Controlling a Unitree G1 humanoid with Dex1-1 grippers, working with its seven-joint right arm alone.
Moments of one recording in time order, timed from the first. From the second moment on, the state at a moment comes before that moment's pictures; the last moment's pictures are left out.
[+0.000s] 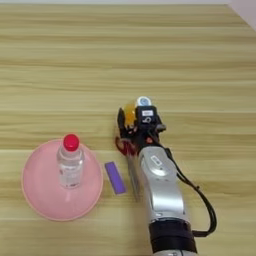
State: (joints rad) arm -0.11 -0.13 -0.11 0.20 0.03 0.02 0.10
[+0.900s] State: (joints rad) arm -0.11 -0.11 0.04 0.25 -0.05 0.01 0.17
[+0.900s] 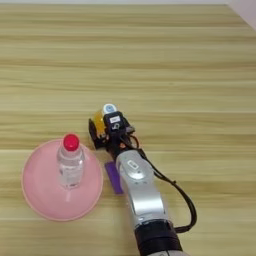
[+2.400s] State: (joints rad) arm -0.11 -0.13 0.02 0.26 -0.07 0.03 0.16
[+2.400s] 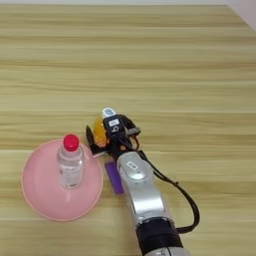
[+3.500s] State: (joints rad) arm 0.18 -0.09 -0.01 -0.20 0.03 0.12 0.17
